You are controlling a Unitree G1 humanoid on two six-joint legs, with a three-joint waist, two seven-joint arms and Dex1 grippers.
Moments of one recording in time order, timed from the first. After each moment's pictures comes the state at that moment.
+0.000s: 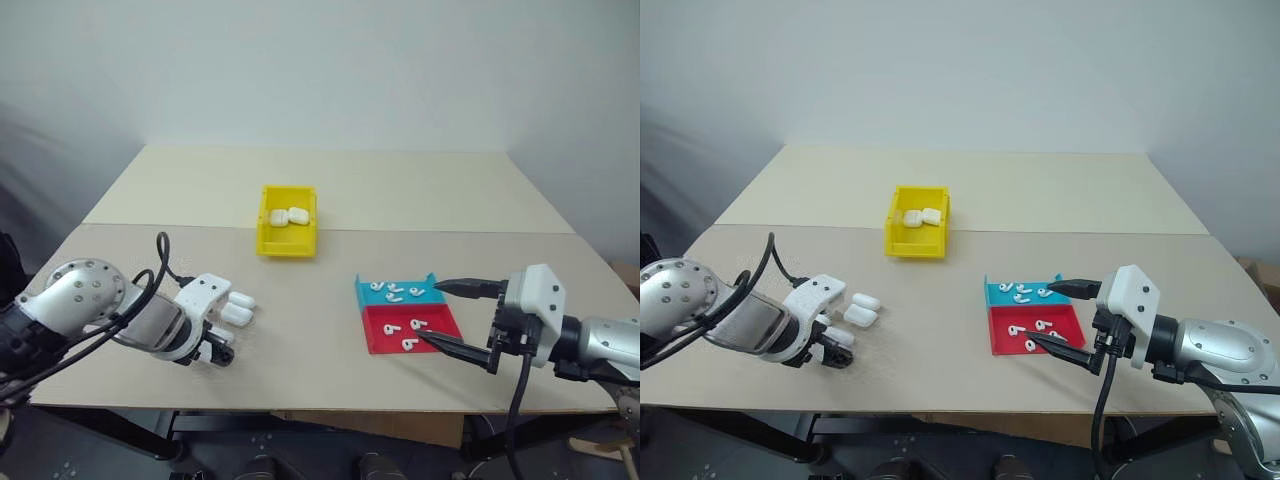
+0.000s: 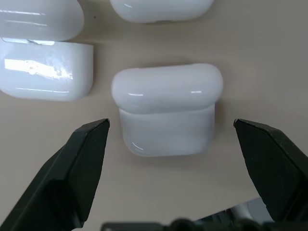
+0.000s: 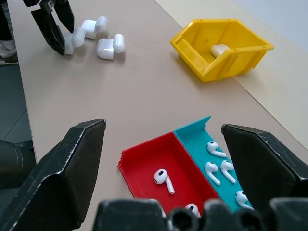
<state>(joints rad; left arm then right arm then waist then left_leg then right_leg) -0.80 1.21 -0.58 -0.16 -1.96 1.33 0.72 -0.01 -0.88 -0.30 -0.58 0.61 0.45 0.93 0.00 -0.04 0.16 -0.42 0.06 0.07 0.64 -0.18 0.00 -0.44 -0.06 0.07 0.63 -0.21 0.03</state>
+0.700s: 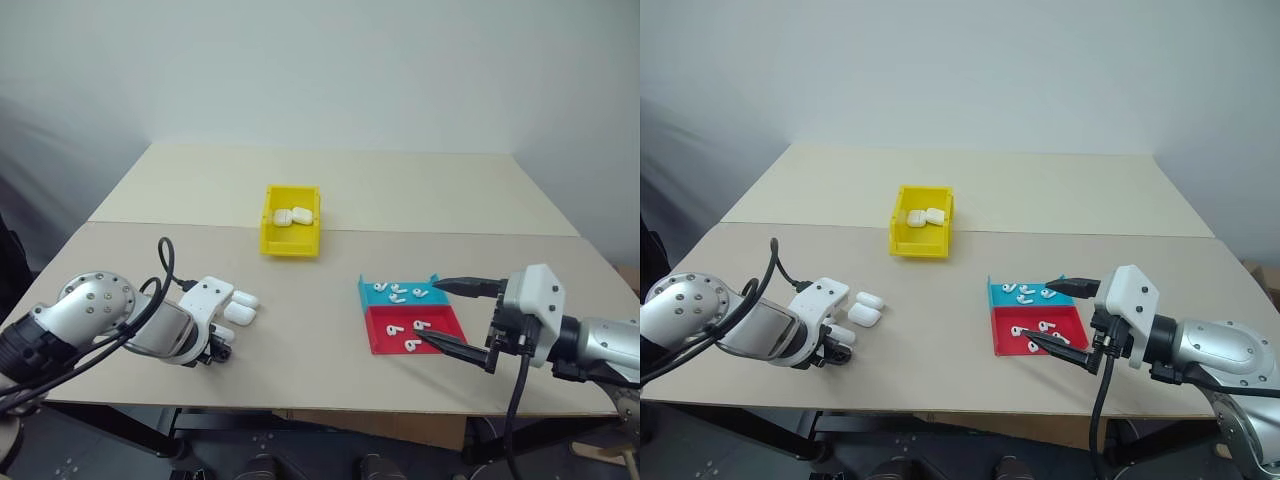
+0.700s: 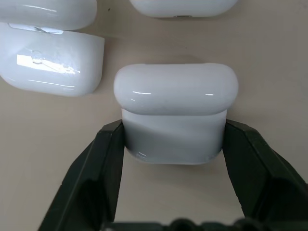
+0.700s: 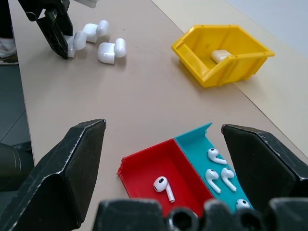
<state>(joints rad) -0.76 1.19 -0.57 -0.18 -1.97 1.29 0.79 -0.01 -0.87 -0.30 -0.60 0.61 0.45 0.91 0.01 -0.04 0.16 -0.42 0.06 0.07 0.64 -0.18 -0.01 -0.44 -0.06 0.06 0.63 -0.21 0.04</state>
